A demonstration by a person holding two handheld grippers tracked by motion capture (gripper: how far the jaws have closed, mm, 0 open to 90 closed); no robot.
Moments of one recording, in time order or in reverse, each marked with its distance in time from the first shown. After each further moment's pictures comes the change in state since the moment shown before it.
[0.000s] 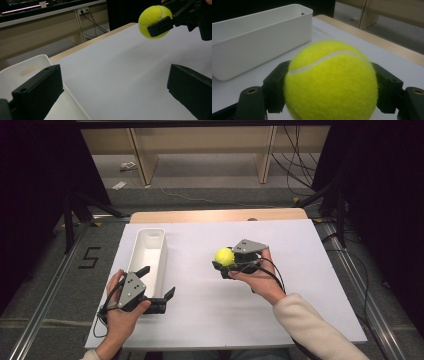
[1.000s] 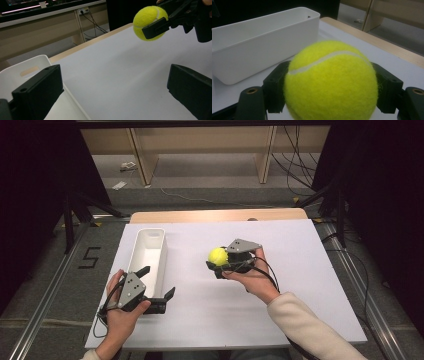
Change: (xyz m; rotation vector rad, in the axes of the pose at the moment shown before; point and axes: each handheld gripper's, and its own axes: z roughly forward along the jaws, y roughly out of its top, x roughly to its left) left arm 0.000 0.000 0.000 -0.002 -0.001 -0.002; right arm 0.010 0.008 0.010 -0.007 0.023 -0.011
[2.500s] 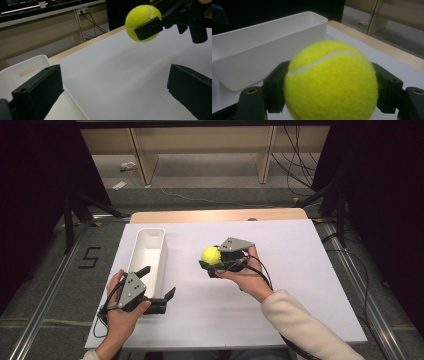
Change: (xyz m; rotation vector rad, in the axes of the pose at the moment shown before) left arm -0.001 0.000 0.000 0.001 -0.002 0.001; right arm 0.011 0.010 0.012 -0.010 0.029 -0.010
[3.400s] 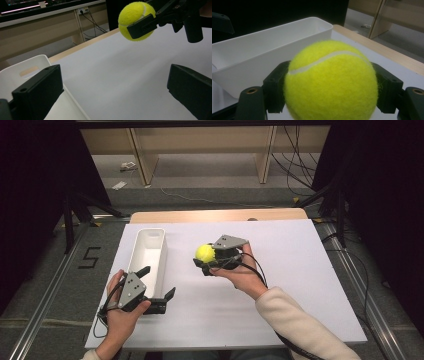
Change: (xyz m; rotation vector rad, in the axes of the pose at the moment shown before) left arm 0.000 0.000 0.000 0.001 0.000 0.002; right arm 0.006 0.011 0.010 -0.014 0.019 -0.010
